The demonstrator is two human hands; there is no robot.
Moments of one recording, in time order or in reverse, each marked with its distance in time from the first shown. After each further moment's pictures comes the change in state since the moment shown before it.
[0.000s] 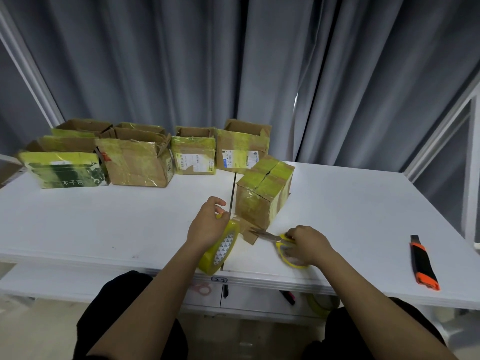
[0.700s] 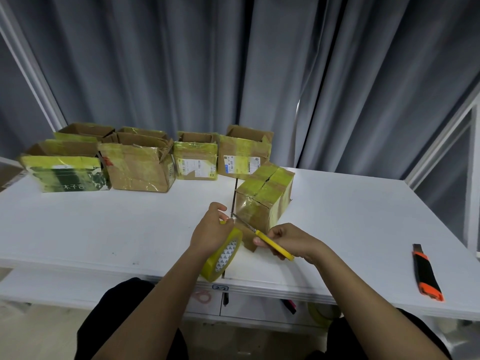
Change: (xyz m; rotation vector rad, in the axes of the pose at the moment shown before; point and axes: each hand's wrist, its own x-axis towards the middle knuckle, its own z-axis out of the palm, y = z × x) left_hand 0.006 -0.001 0.002 -0.034 -0.039 -0.017; right_hand -0.001 -0.039 -0.036 0.950 -0.268 -0.055
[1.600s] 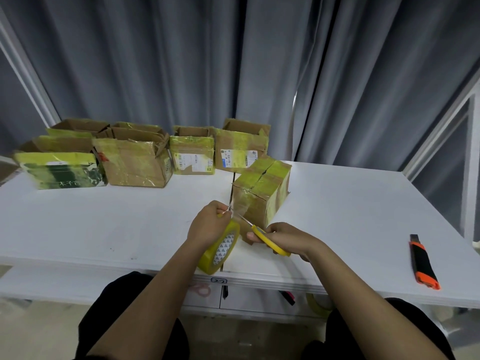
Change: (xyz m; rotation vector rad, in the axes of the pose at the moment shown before) left_hand 0.001 -0.001 0.000 0.068 0.009 -0.006; right_hand -0.019 -0.011 0.011 -0.055 0.006 0.103
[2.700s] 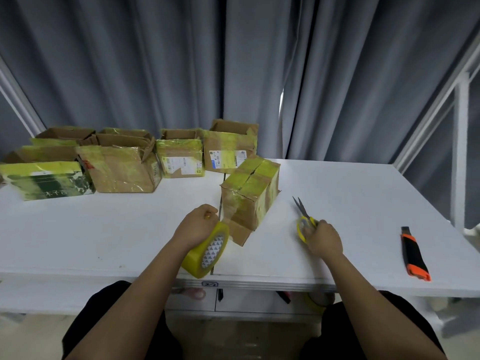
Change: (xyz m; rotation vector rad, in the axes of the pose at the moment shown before) left_hand 0.006 0.006 -0.005 0.098 -0.122 -0.002; right_hand 0.049 0.122 -0.048 -0.250 0.787 0.201
